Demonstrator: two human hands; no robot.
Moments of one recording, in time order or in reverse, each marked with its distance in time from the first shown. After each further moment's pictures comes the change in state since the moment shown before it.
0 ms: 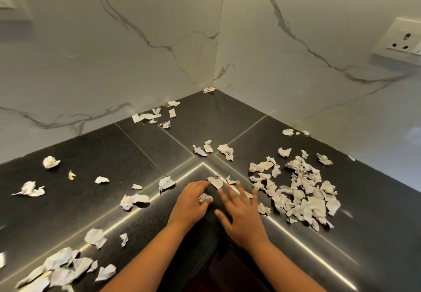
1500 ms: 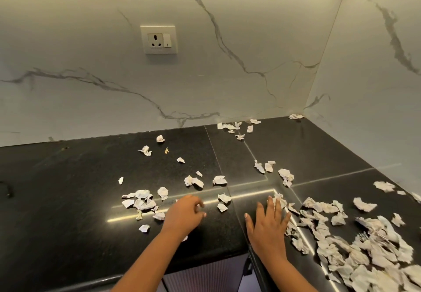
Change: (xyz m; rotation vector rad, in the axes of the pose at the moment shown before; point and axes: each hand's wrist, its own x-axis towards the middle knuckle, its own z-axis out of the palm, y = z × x) left_hand -0.103 0.067 -0.080 0.317 0.149 -0.749; right_hand 0.015 -0.004 0.001 0.098 -0.045 -0.045
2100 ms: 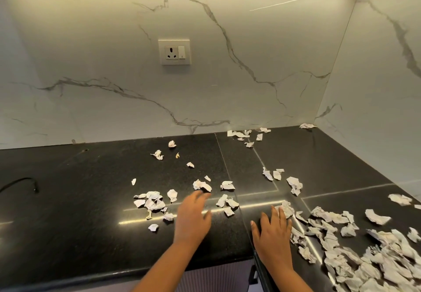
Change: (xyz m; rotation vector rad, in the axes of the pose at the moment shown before) left_hand -0.019 0.003 0.023 0.064 0.383 0.068; right_hand -0.007 0.002 -0.002 0.079 0.028 -0.029
